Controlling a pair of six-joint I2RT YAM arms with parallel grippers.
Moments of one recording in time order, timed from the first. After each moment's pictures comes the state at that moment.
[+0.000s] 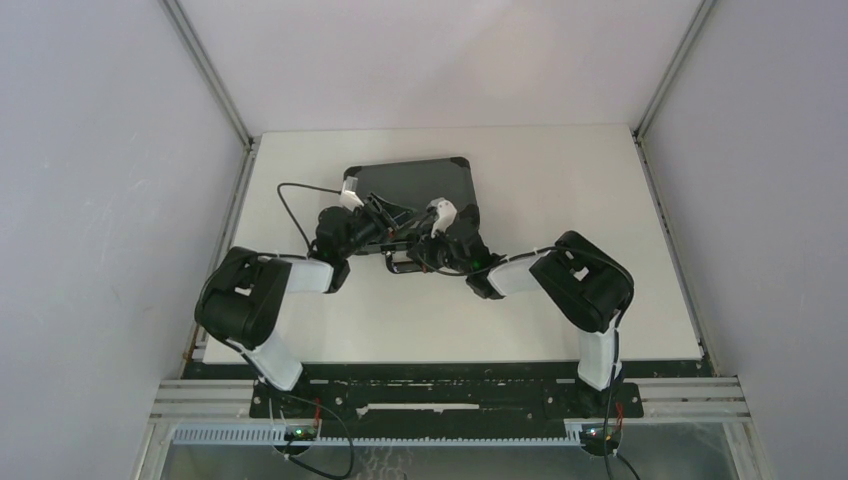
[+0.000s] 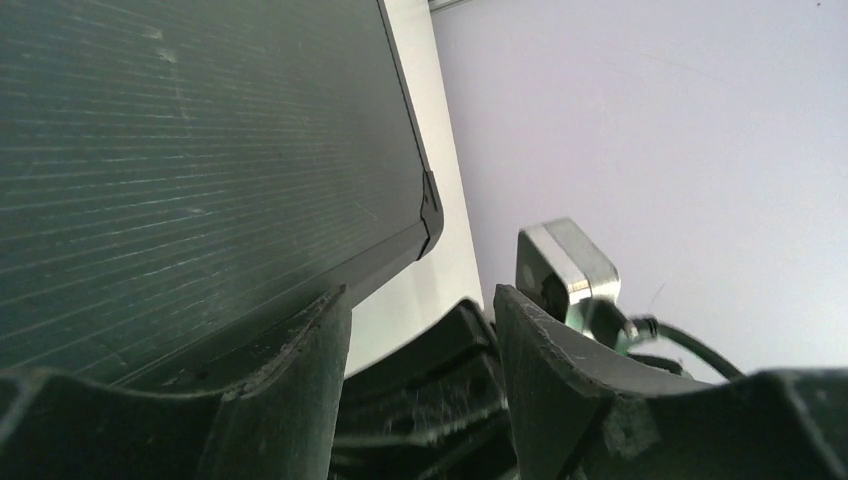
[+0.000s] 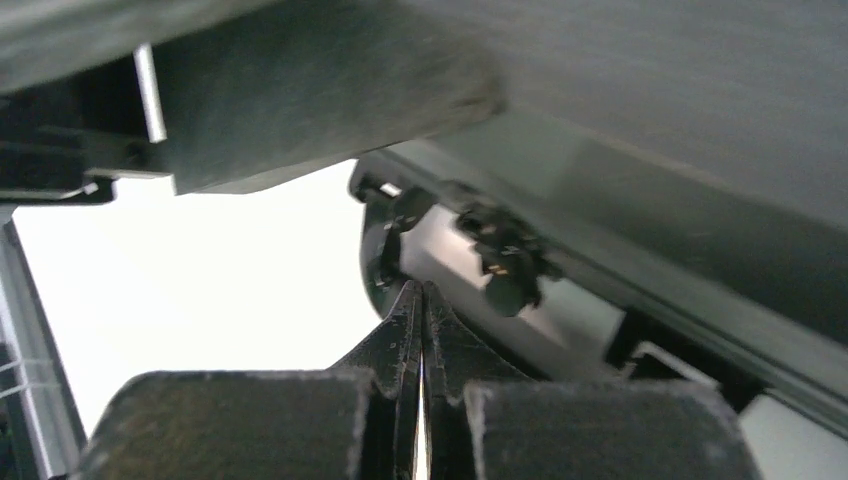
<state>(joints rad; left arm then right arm) -0.34 1.67 0.61 0.94 0.44 -1.14 0.76 1.92 0.87 0.68 -0.14 0.44</state>
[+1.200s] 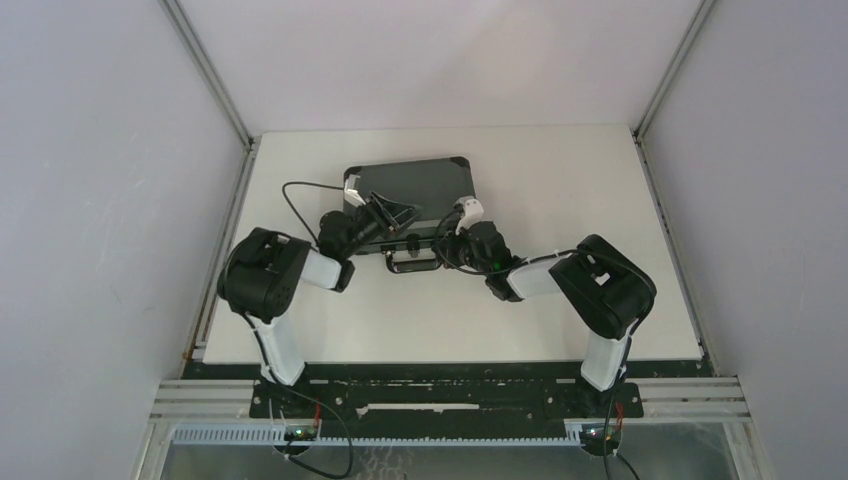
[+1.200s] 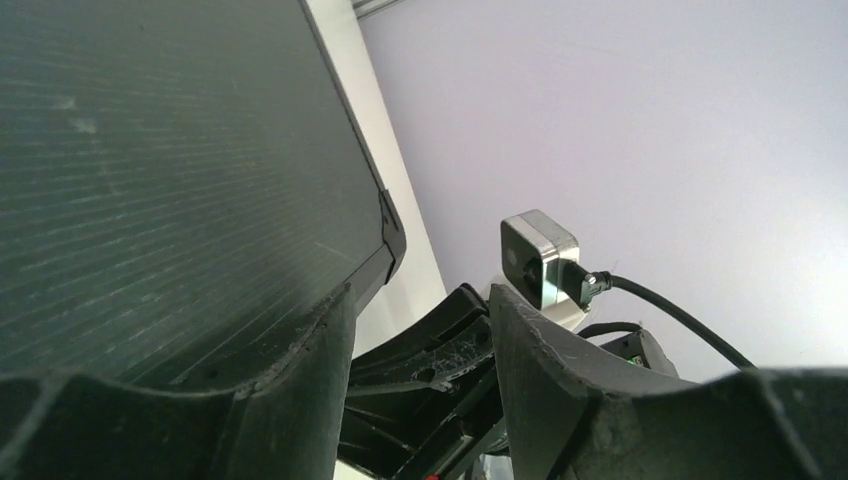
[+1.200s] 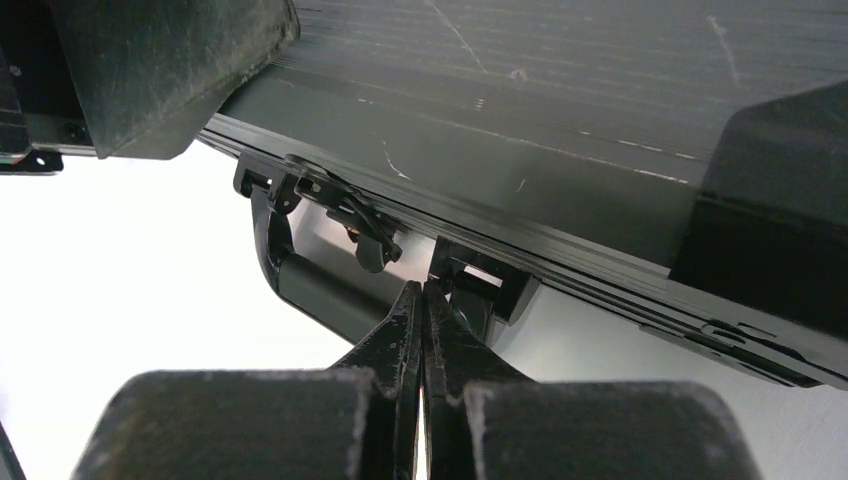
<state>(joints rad) -0.33 1.88 0.64 1.30 0.52 -1.22 0.69 1.82 0.74 0.69 -0.06 0.44</state>
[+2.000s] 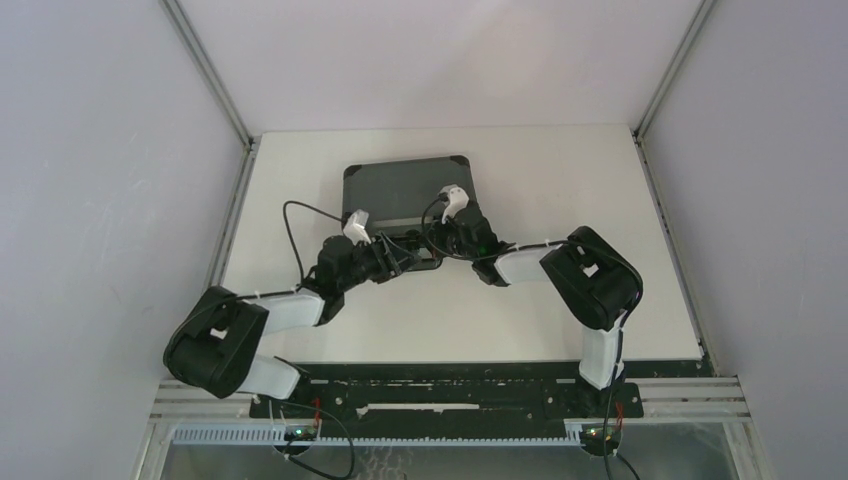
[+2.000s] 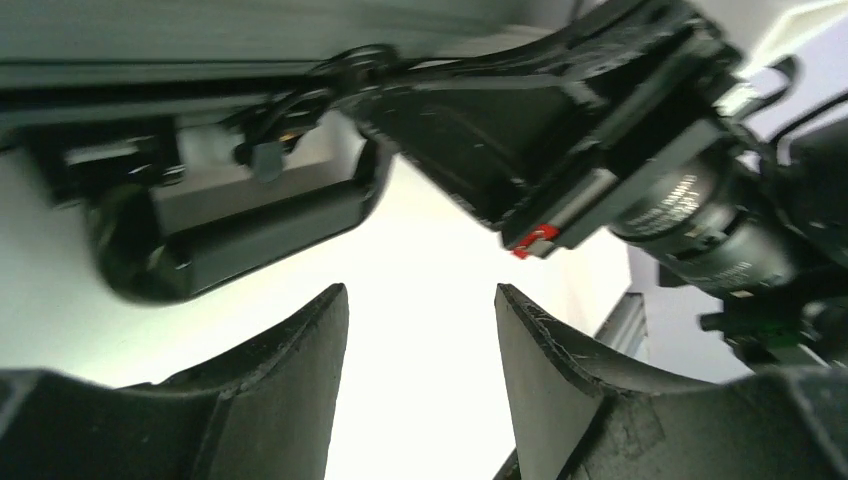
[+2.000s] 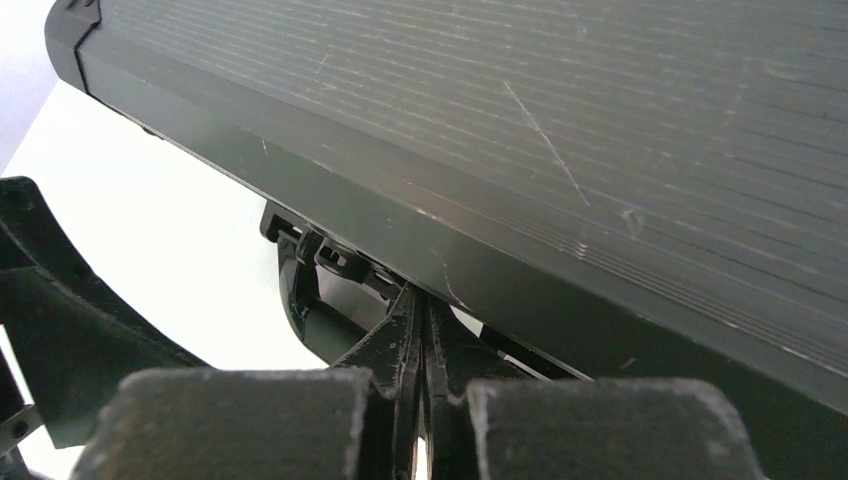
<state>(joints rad) -0.45 1.41 0.41 0.68 0.36 -0.89 0.68 1.90 0.92 0.58 -0.11 0.41</state>
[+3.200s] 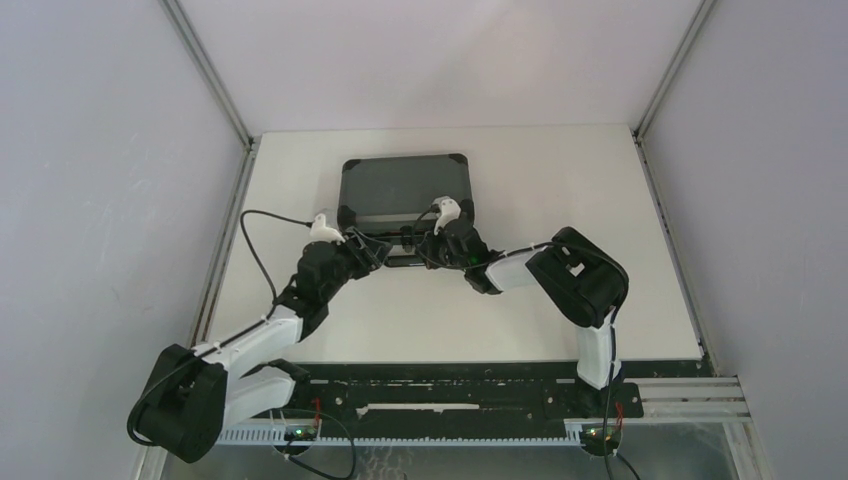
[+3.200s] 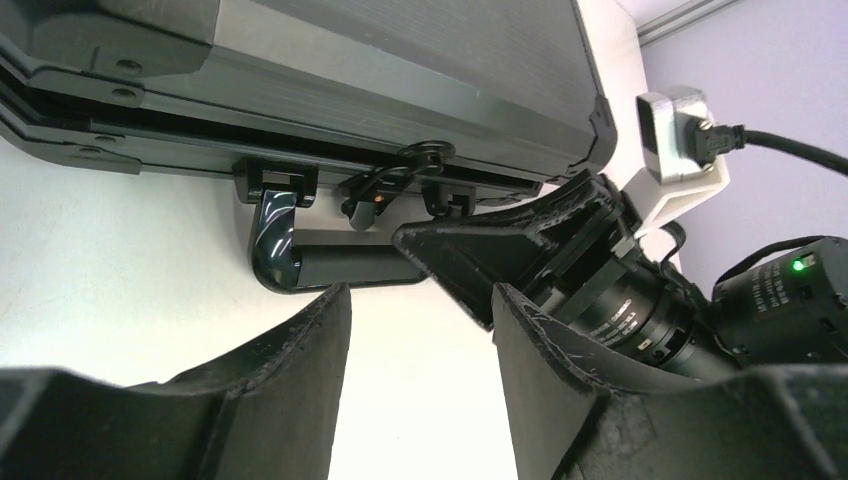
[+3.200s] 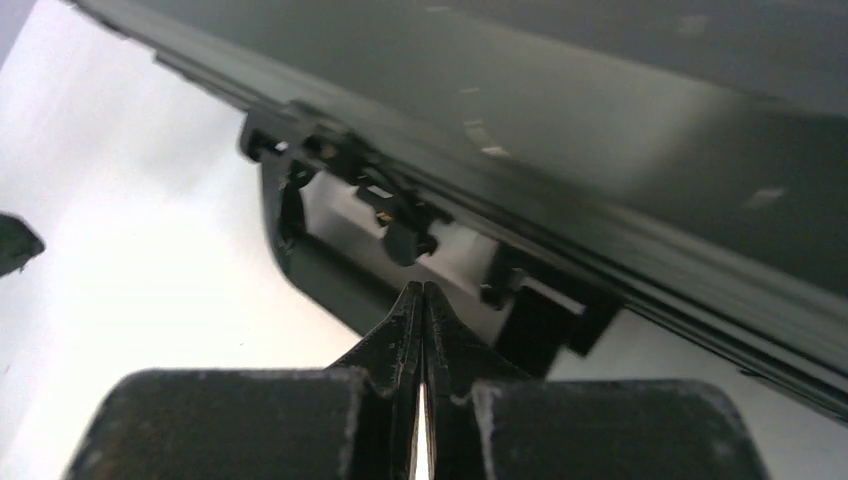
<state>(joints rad) -0.44 1.07 0.37 0.39 0.00 -0.80 0.74 1.96 0.91 0.60 -0.08 0.43</state>
